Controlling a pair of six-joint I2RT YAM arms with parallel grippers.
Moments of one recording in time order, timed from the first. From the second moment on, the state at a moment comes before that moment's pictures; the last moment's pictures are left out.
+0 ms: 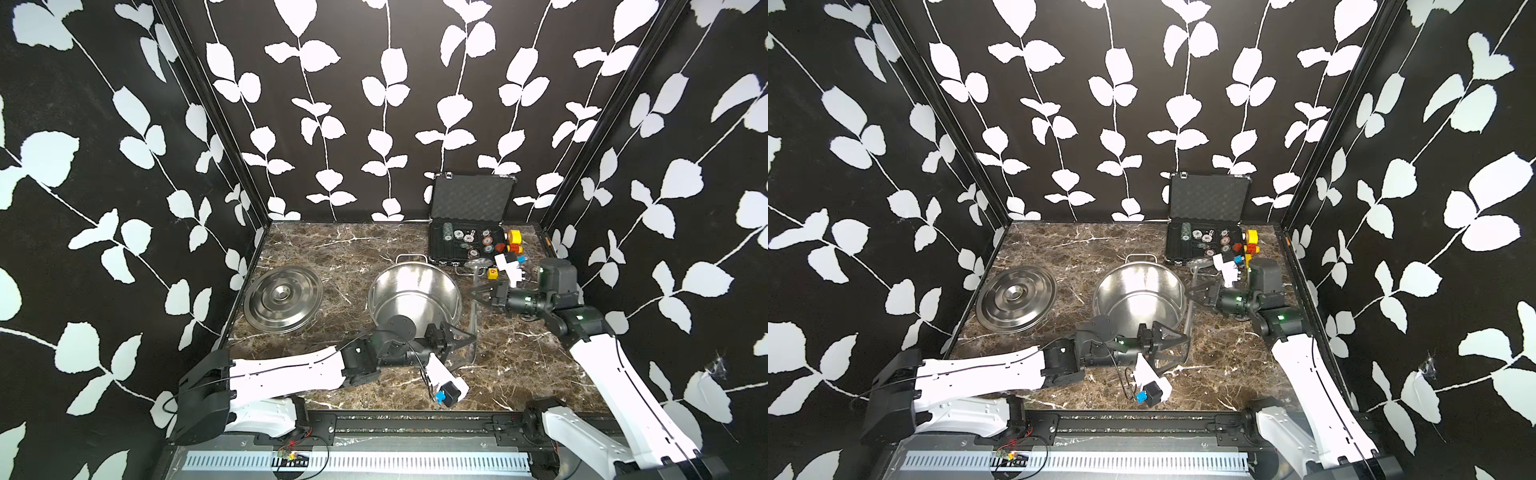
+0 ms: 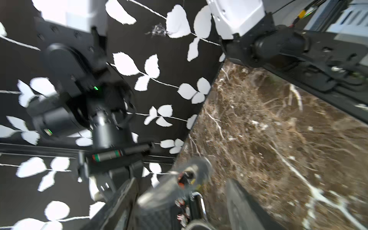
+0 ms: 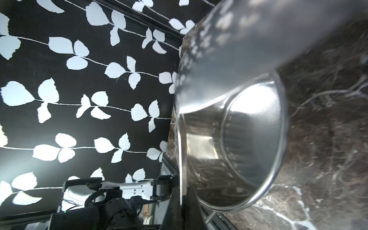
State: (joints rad) left arm -1.28 1.27 0.81 0.29 0.24 1.32; right arm 0.23 0.96 0.90 -0.51 -0.92 0.78
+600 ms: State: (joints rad) left arm -1.33 1.28 0.78 0.44 0.18 1.34; right arm 0.30 0.99 0.89 -0.38 -0.93 0.93
